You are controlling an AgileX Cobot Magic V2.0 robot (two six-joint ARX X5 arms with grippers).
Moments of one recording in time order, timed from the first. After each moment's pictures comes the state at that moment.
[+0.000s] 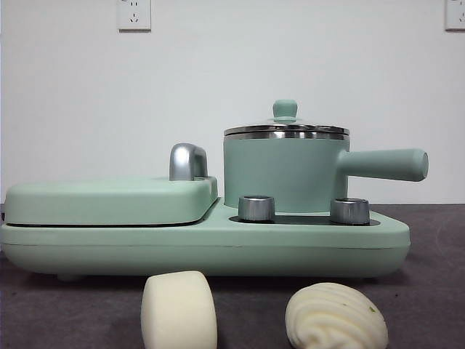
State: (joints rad) left arm -0.19 0.64 0.74 -0.54 0.30 -0.30; right arm -0.01 0.53 0.83 -0.61 -0.65 0.18
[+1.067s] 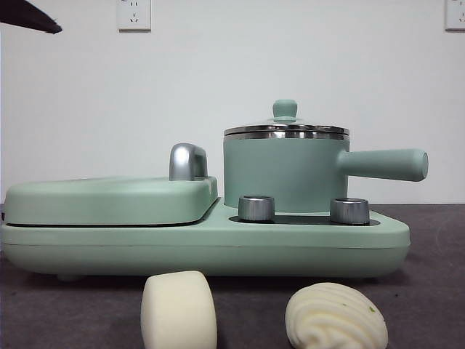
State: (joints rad) left arm -0.28 0.84 0.91 -0.58 0.63 -0.13; right arm -0.01 0.62 0.90 -0.68 -0.79 0.05
